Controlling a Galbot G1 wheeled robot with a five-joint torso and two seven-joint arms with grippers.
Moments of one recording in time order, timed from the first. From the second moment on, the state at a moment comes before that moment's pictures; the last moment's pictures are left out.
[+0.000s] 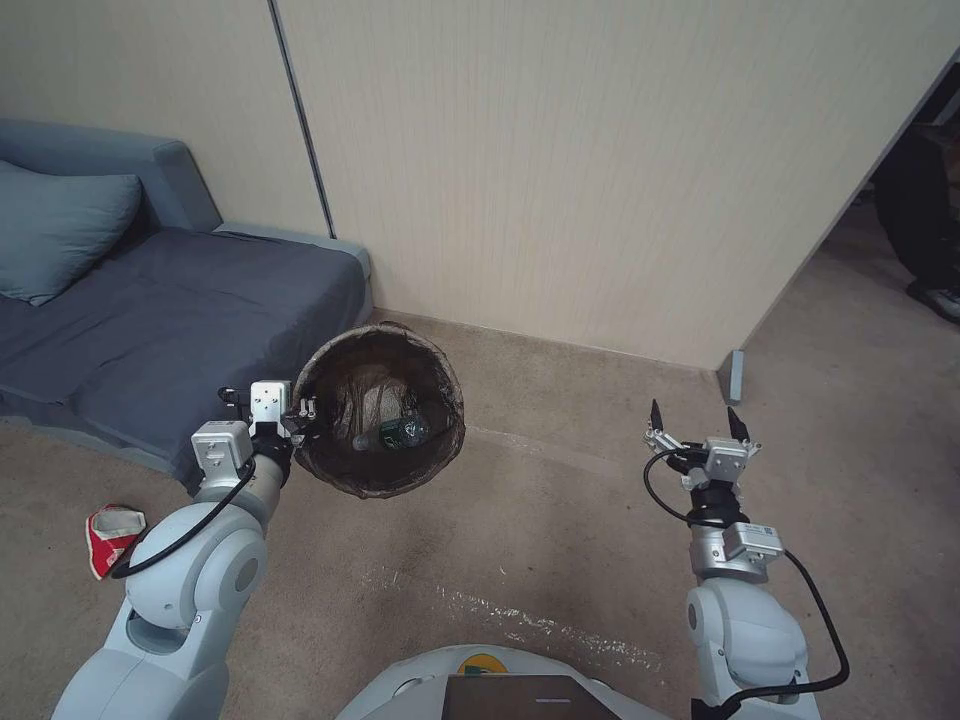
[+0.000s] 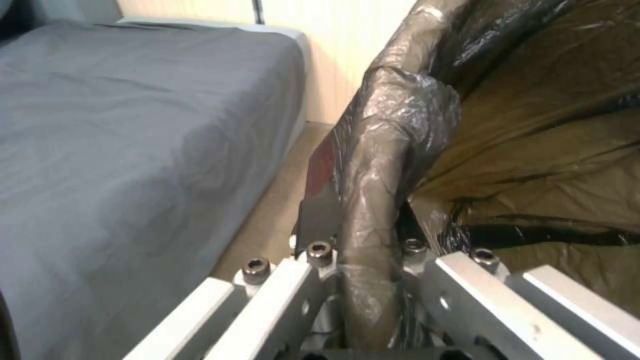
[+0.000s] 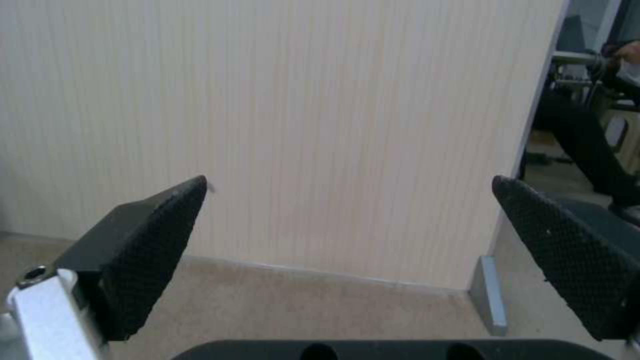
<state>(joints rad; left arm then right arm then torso) 1.42 -1.22 -0.62 -2.41 -0.49 0.73 -0.30 -1.57 1.61 0.79 2.11 0.01 0.11 -0.03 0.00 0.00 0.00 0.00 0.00</state>
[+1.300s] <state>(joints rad) 1.45 -1.21 -0.62 -2.43 -0.48 0.73 -0.31 -1.54 1.57 0.76 2.10 0.03 0.07 0.00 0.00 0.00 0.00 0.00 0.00</state>
